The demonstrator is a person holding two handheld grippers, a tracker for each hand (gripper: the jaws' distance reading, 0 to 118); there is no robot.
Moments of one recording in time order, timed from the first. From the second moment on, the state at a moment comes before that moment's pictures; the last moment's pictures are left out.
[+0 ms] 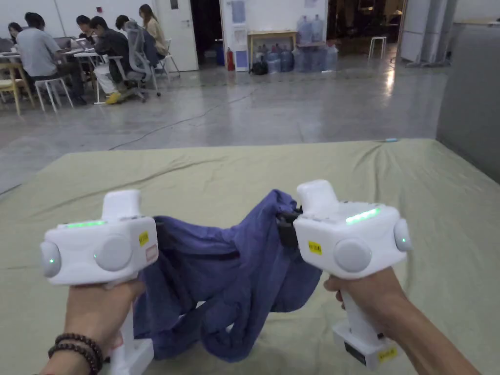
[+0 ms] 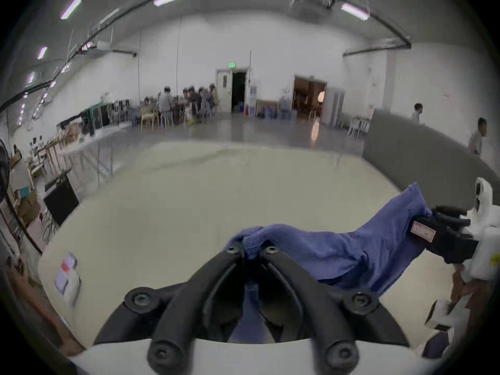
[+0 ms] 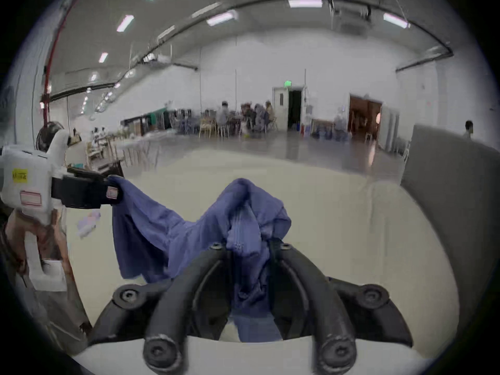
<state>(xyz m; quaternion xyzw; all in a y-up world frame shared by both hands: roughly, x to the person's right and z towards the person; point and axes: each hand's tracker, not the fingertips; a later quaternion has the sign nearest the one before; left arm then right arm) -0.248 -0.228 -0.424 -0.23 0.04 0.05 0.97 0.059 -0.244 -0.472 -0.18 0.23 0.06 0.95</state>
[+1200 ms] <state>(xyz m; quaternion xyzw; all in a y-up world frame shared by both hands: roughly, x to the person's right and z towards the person) -0.183 -0.394 -0.374 -0.46 -0.07 -0.05 0.88 0.127 -0.396 -0.396 -0.36 0.17 0.03 0.92</state>
